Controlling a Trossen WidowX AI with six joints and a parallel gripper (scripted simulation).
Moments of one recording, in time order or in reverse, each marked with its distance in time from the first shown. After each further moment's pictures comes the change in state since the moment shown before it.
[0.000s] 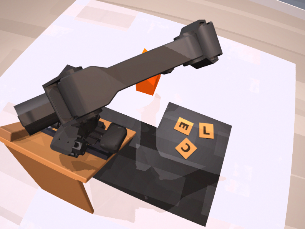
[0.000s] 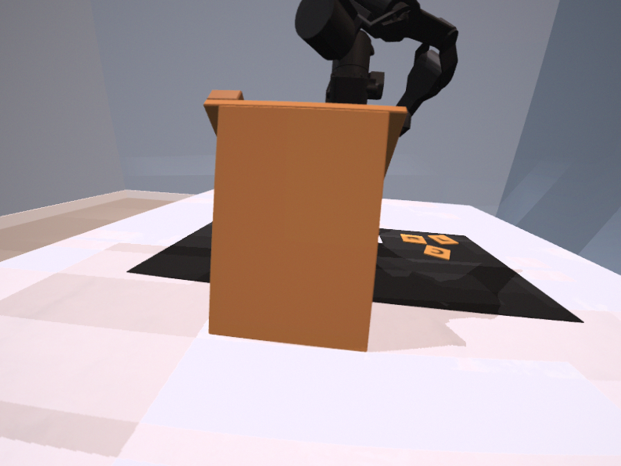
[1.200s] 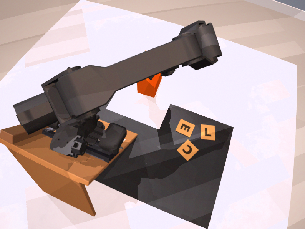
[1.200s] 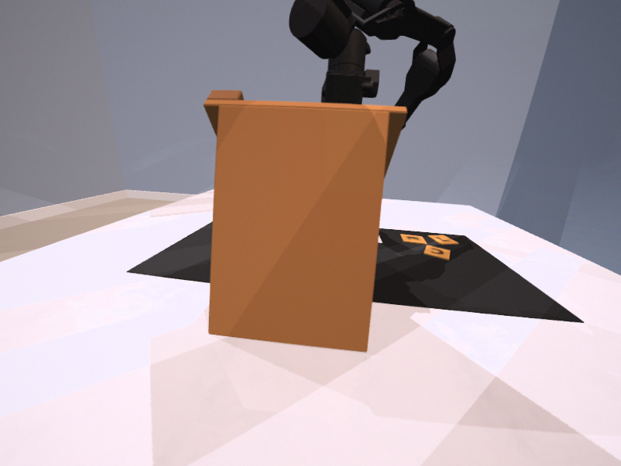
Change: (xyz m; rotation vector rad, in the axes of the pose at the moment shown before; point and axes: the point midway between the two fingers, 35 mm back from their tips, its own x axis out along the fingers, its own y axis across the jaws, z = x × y) arm -0.003 -0.007 -0.001 -0.006 -0.002 0.001
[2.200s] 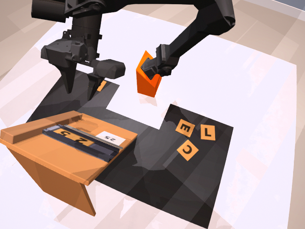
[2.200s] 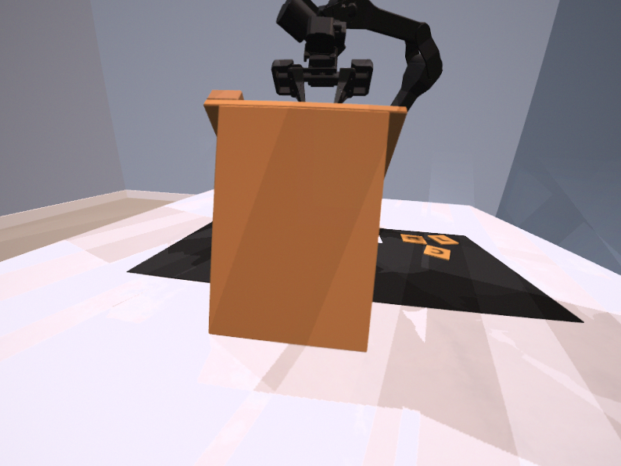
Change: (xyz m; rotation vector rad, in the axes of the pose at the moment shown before) arm -0.112 -0.044 -0.067 0.016 -0.490 0.014
